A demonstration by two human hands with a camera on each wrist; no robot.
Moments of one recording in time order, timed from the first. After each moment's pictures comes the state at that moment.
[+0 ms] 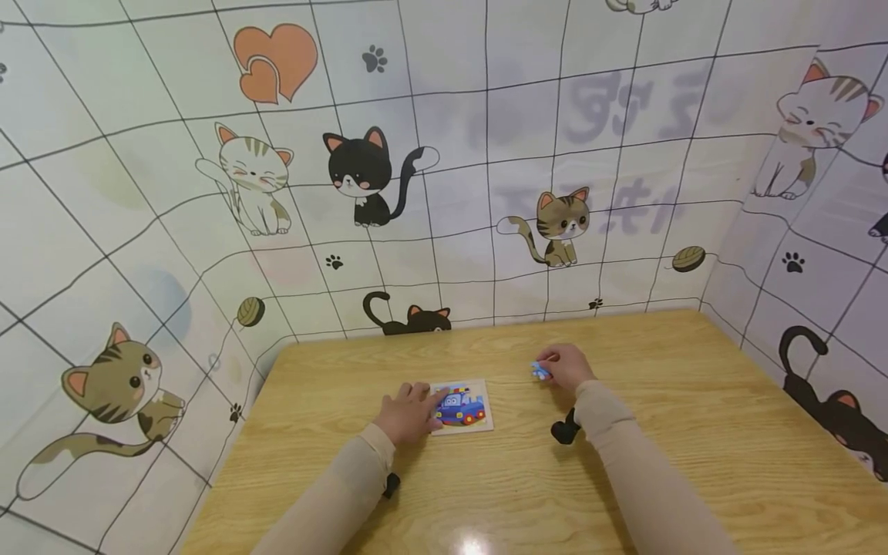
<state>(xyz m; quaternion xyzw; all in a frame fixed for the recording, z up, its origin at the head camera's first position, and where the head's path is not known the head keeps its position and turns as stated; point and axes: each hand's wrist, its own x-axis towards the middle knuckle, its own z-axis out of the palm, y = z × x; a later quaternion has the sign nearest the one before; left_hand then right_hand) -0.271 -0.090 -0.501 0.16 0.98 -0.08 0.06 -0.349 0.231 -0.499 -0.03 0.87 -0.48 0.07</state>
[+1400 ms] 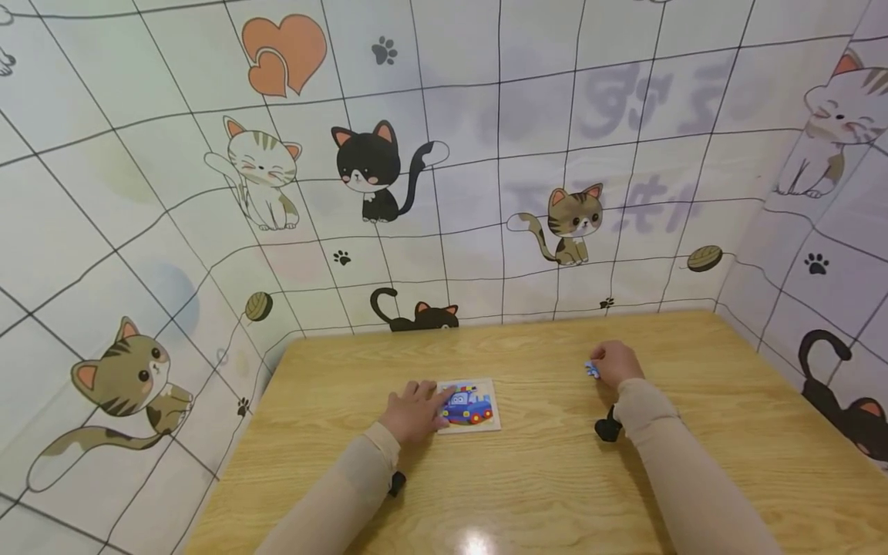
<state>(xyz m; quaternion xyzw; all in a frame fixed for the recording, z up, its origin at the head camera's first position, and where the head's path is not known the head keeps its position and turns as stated) -0.269 -0.092 -0.502 0.16 0.98 -0.09 0.05 -0.367 0.306 -0.513 -0.07 0.96 -0.28 -0.03</state>
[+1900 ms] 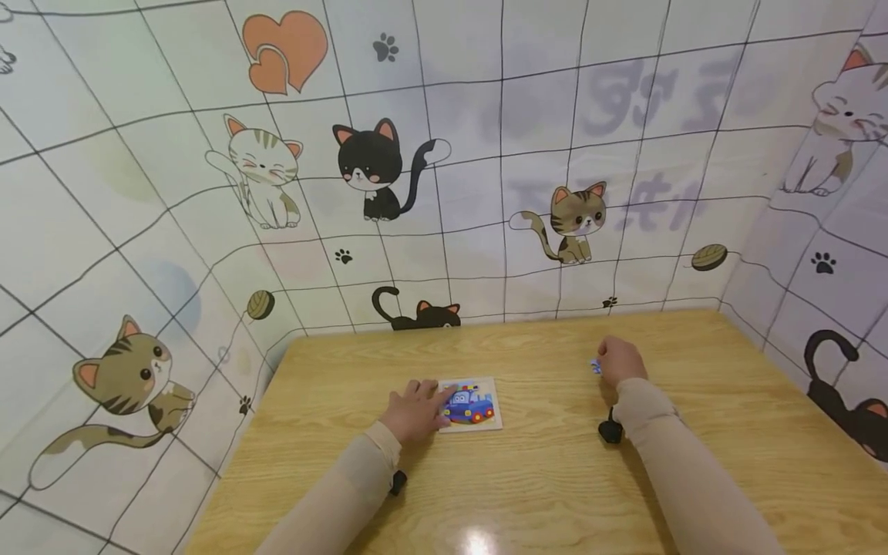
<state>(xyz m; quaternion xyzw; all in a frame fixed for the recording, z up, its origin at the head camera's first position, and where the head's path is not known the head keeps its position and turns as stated) -0.268 -0.092 -0.499 0.15 0.98 -0.08 0.06 -0.363 0.301 -0.510 -0.05 0.96 -0.28 -0.03</state>
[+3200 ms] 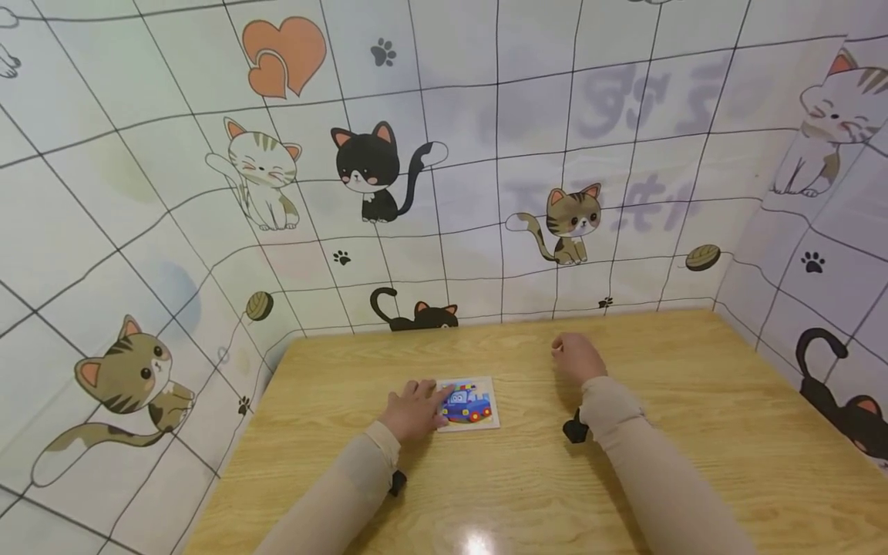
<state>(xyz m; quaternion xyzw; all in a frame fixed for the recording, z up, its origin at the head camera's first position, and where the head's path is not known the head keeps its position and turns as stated) -0.264 -0.091 -0.493 0.15 0.98 -0.05 0.06 -0.358 0.237 -0.492 -0.11 0.95 -0.28 -0.03</state>
